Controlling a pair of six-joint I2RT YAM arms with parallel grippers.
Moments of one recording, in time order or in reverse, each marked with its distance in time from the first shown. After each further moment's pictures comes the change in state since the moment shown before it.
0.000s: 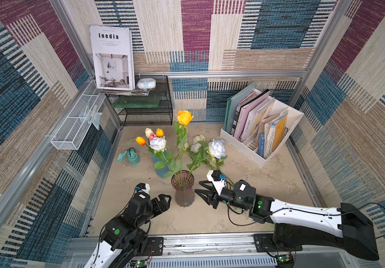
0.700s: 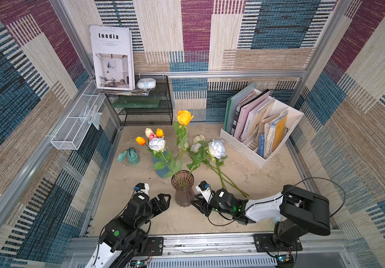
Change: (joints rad) left arm 0.000 -0.036 -0.006 0.015 -0.024 -0.004; right arm 0.008 0.511 -0.015 0.318 -0.006 0.073
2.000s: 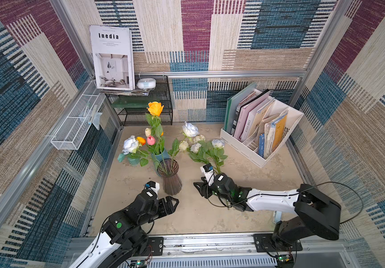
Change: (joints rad) left arm -0.248 0.211 0.123 -0.004 0.017 -0.028; right arm -0.180 -0.202 0.157 -0.420 0.138 0.071
